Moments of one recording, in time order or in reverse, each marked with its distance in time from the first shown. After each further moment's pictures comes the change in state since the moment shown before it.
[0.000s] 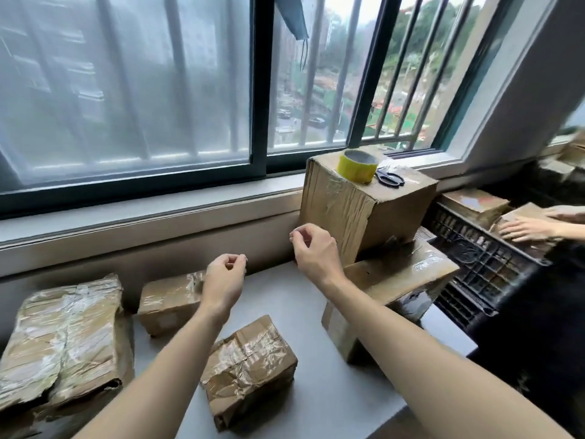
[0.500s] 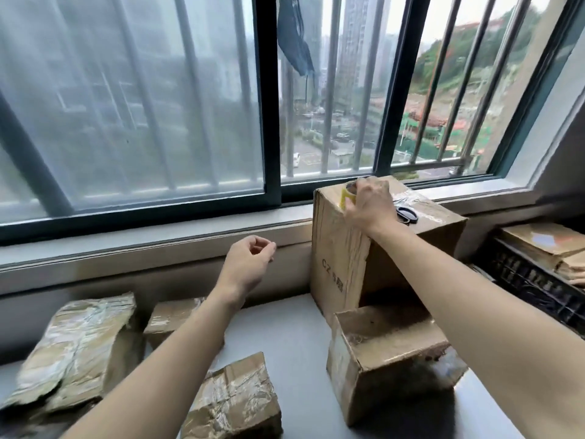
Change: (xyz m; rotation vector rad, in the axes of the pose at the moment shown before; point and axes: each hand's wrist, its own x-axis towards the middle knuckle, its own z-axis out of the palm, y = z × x) left_hand 0.010 0.101 0.072 0.069 0.052 0.152; right_hand 0.183 0.022 -0.115 -0.507 0.000 -0.249
